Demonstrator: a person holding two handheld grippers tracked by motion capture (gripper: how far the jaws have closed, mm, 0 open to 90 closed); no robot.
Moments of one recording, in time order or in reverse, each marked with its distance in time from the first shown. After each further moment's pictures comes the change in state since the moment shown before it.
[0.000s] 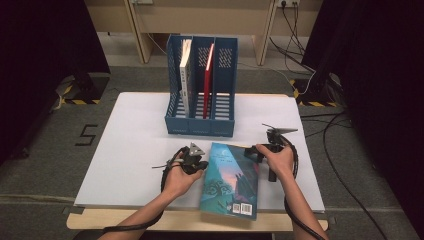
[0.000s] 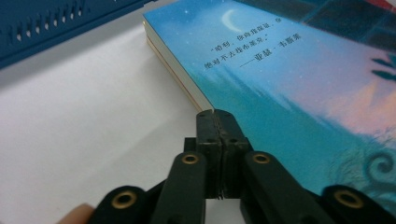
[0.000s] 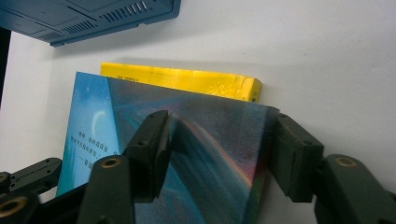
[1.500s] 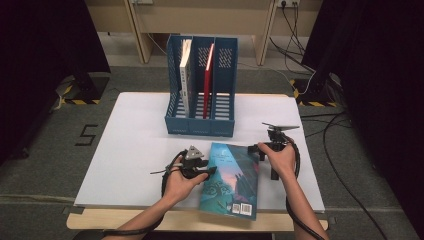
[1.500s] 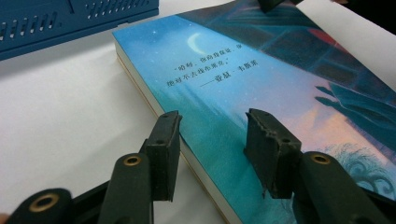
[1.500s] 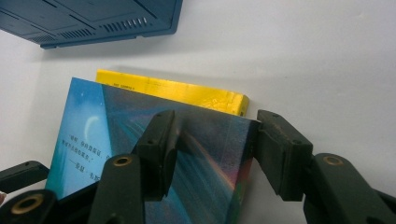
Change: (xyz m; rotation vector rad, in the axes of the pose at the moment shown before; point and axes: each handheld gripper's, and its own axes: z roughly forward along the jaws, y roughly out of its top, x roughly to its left) left arm -0.008 -0.009 -0.002 -0.124 -0.098 -0.049; right arm 0.005 0.002 -0.010 -0.054 -0.064 -0.094
